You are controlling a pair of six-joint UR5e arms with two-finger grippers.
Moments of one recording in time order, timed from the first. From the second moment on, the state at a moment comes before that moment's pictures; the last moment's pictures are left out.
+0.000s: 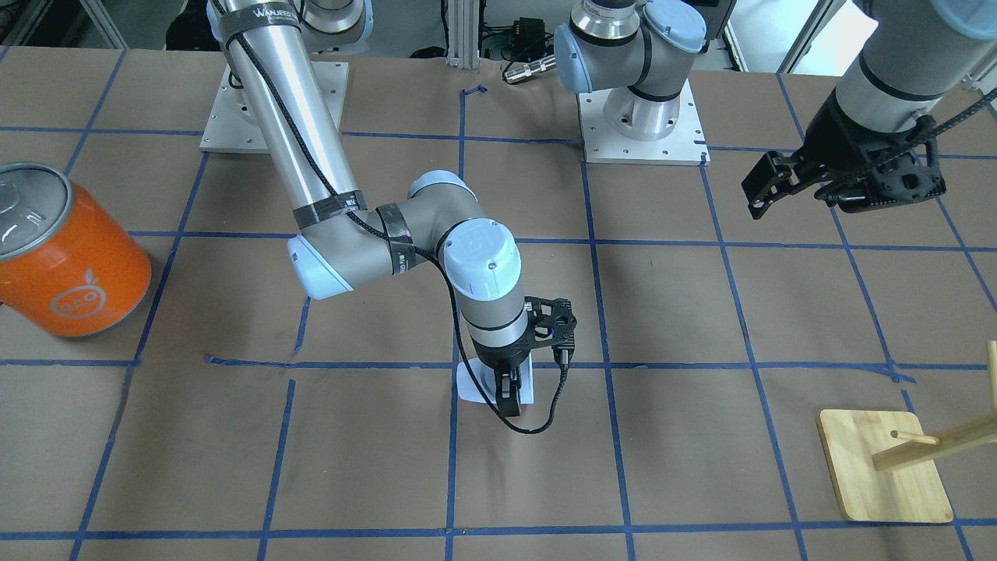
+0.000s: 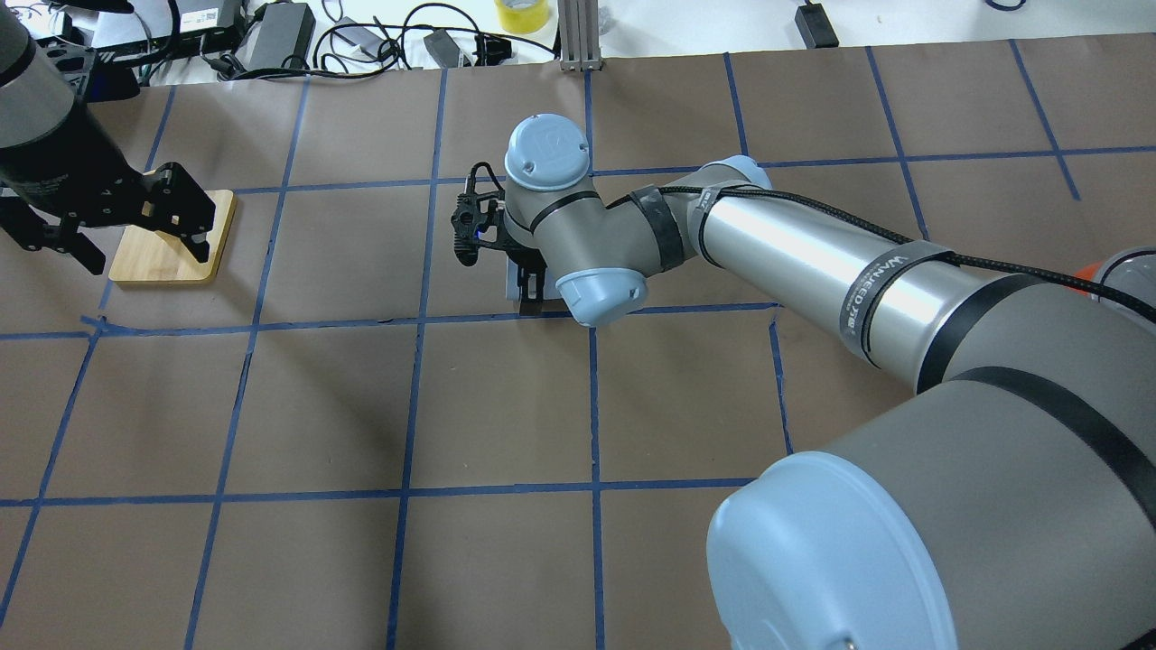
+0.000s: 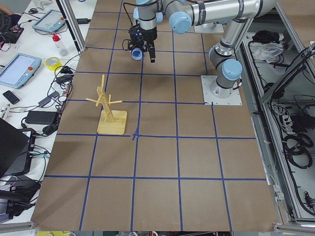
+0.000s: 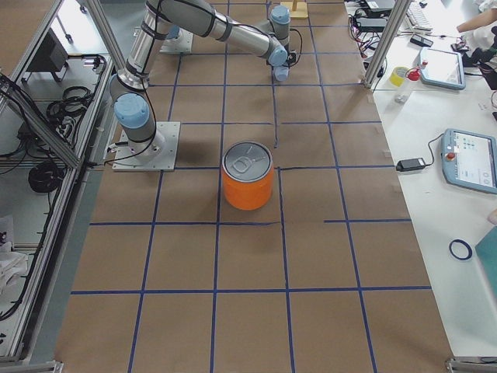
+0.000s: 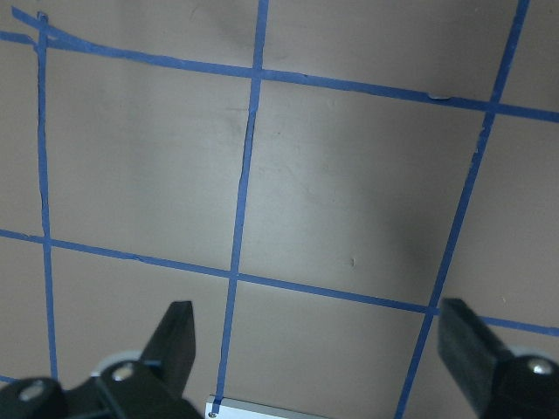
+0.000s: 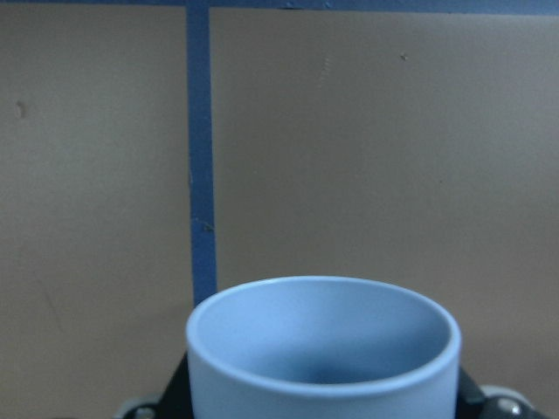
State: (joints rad) left arm -1.32 -1.54 -1.63 -1.60 1.69 0.09; right arm 2.00 -0.91 1.52 -2.39 -1.45 -1.11
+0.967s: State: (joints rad) left arm -1.32 -1.55 -1.65 -1.60 1.69 0.10; right arm 1.99 -0.92 1.52 -2.39 -1.44 -1.10
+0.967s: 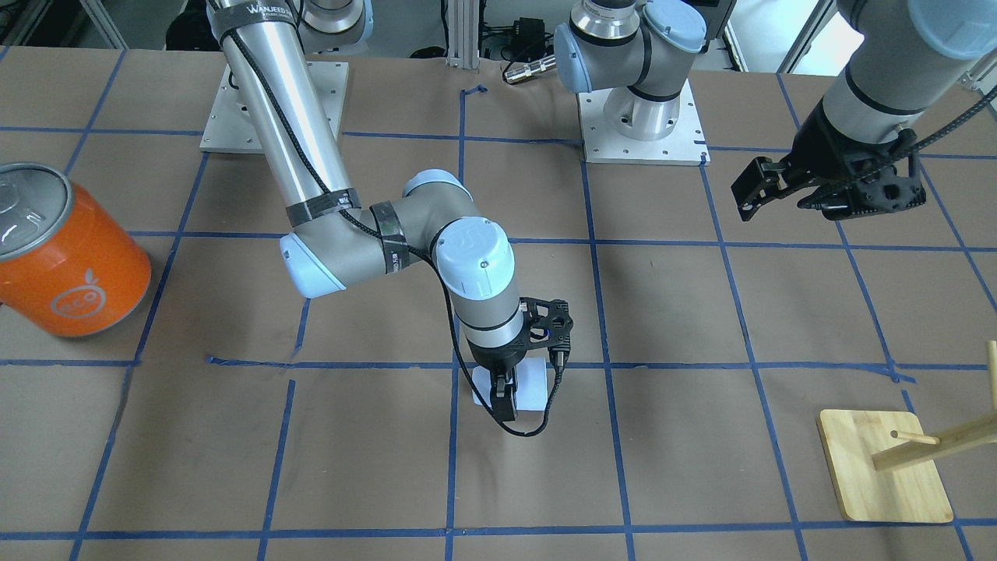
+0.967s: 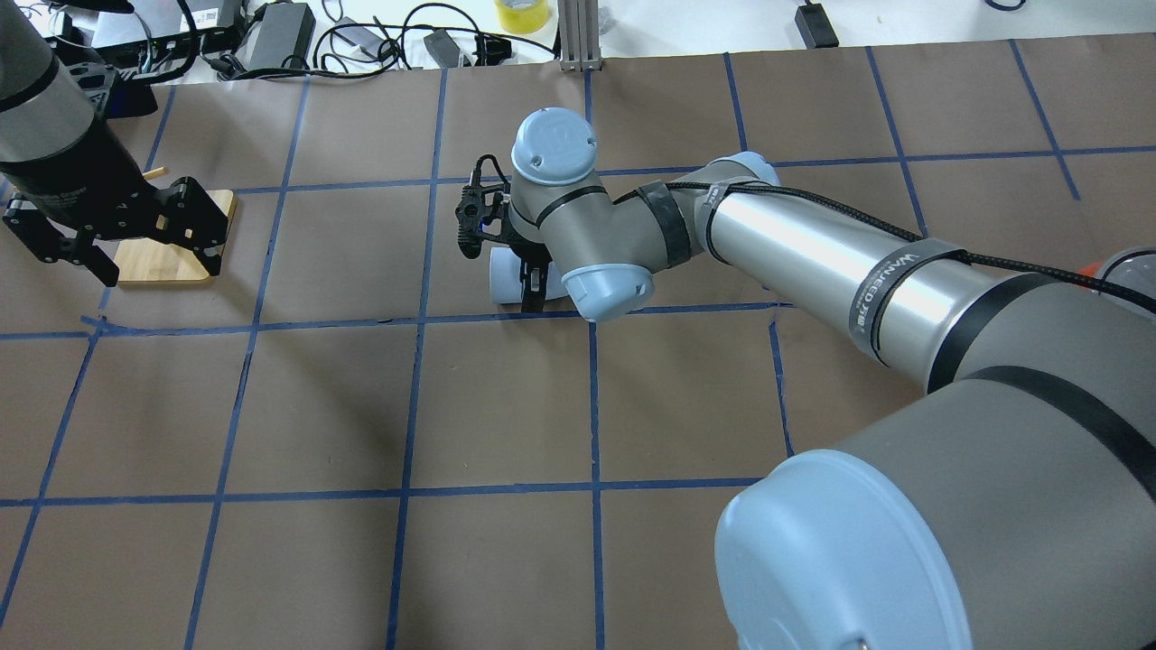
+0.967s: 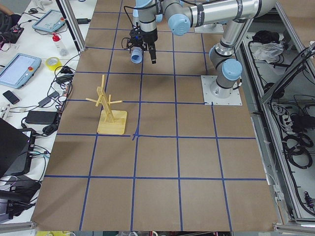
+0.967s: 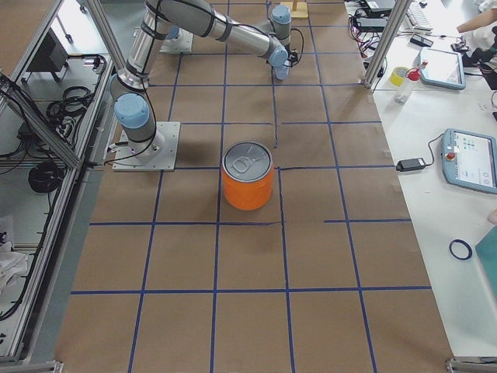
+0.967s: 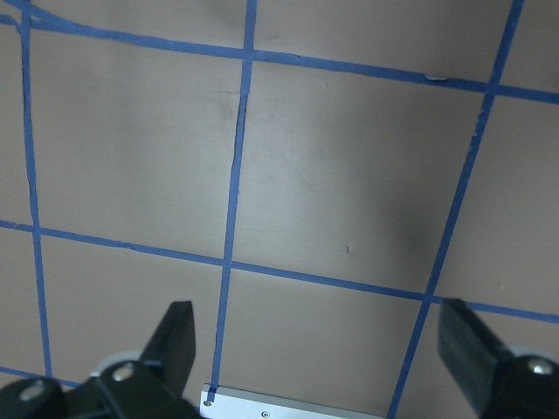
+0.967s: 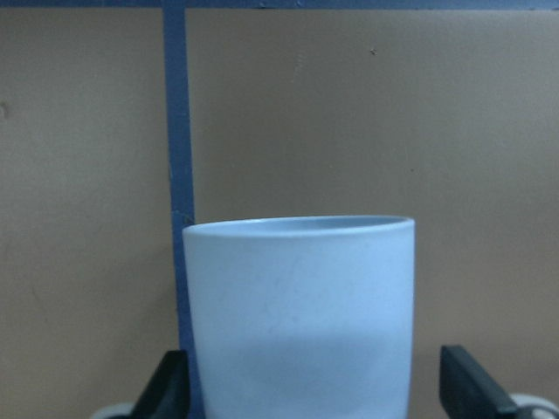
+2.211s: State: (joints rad) left arm -1.43 -1.74 -1.70 -1.28 1.35 0.06; right arm 1.70 -1.23 1.52 -1.99 -1.34 -1.03
